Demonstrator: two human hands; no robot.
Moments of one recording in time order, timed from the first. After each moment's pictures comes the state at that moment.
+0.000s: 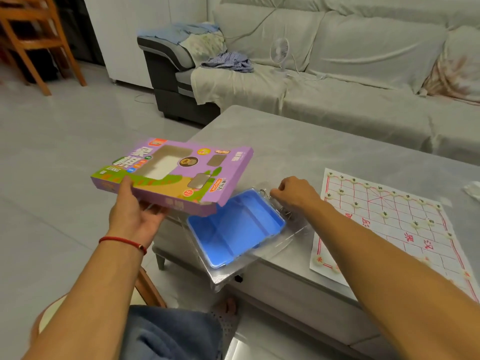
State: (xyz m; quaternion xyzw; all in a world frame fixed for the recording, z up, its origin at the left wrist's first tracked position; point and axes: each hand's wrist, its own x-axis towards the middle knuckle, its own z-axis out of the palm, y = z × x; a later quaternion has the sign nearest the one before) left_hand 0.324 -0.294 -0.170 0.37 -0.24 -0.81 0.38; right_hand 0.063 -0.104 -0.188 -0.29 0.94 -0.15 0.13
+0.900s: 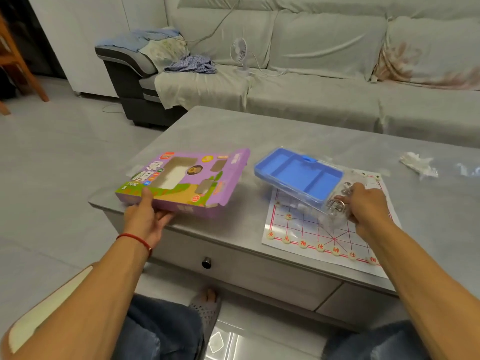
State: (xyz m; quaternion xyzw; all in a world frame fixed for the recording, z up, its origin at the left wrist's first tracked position) left_hand 0.276 -0.220 -0.194 0.38 -0.36 -0.78 0.34; right_hand 0.061 0.118 -0.158 0.15 0.77 -0.61 0.05
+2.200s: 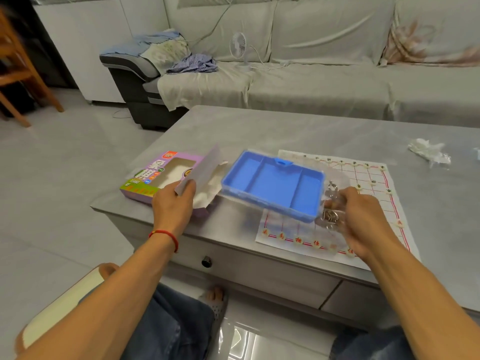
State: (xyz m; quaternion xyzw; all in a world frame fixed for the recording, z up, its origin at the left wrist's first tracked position) left_hand 0.242 -0.166 -0.180 0.37 -0.76 -0.43 0.32; right_hand 0.118 0.133 -0.137 0.05 0.68 -0.71 0.18
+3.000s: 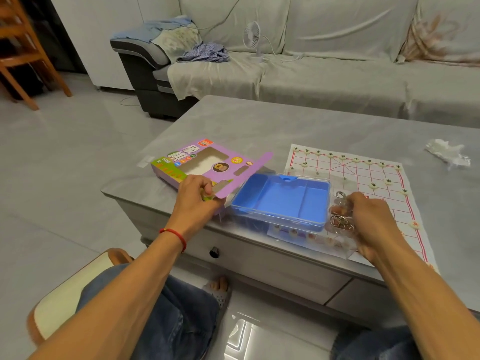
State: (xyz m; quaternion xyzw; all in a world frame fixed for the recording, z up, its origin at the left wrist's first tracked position) left_hand 0.255 -0.162 -0.190 0.26 -0.83 -0.43 0.25; right_hand 0.129 0.121 -0.144 0.08 0.72 -0.67 0.18
